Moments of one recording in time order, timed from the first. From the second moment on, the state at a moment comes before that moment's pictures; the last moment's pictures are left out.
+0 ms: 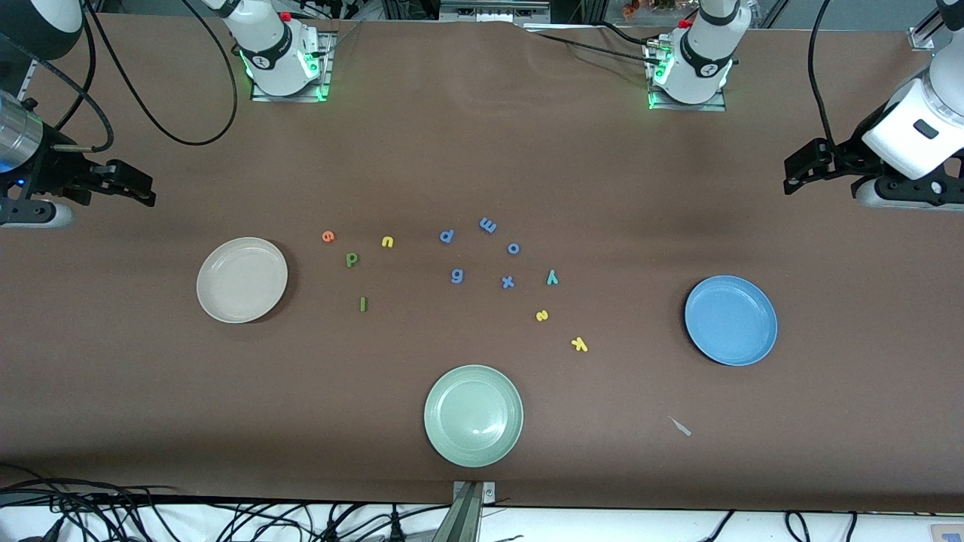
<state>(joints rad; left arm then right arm) -0.02 0.02 -0.07 -1.57 0.00 1.55 -0.05 -0.03 0.06 0.05 -1.61 -0.03 1.61 0.03</state>
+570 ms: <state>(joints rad) -0.02 0.03 -0.07 -1.57 0.00 1.55 -0.05 -0.03 0.06 0.05 -1.61 -0.03 1.61 0.03</state>
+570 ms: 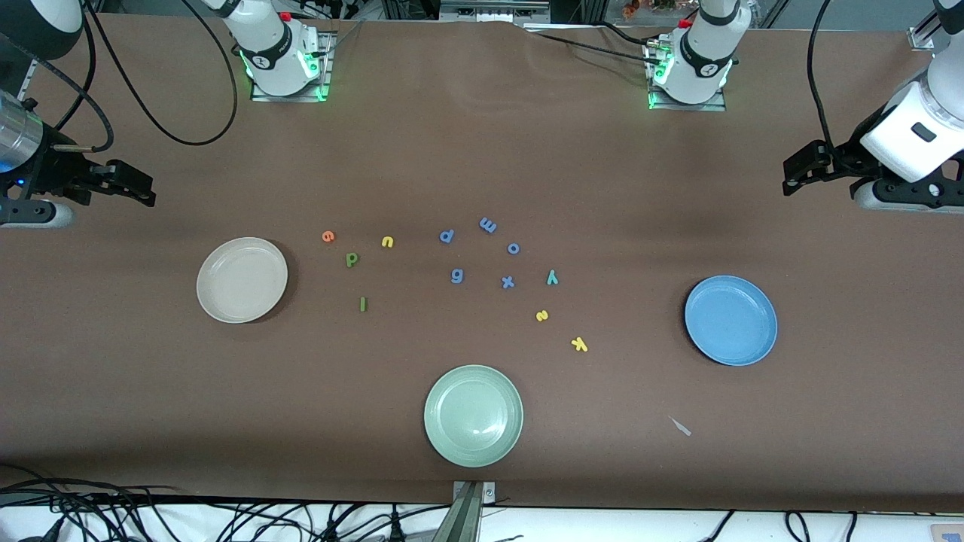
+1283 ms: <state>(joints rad) -0.02 0.03 -0.07 -1.57 0.00 1.55 -0.05 -0.03 0.06 0.05 -1.61 -0.03 1.61 0.03</state>
